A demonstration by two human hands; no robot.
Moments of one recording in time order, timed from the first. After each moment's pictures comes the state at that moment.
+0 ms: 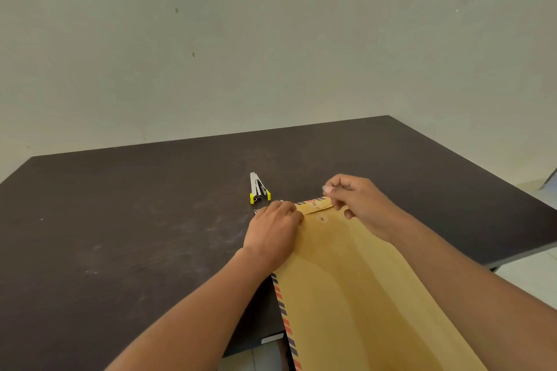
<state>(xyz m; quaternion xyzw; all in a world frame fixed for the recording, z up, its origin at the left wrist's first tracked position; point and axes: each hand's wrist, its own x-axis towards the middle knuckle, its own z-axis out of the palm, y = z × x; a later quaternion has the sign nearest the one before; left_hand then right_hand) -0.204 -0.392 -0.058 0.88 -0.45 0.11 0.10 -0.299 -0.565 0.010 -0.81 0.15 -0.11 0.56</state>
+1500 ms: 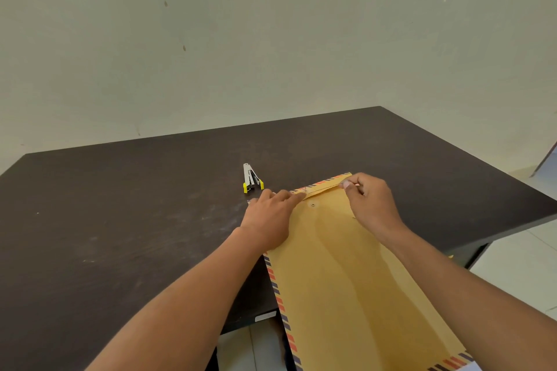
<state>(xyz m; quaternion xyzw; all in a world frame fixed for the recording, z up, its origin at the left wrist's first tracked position) -0.208 -0.396 -0.042 0.90 -0.44 0.02 0.04 -0.322 -0.575 -0.028 -0.84 0.24 -0.29 0.38</state>
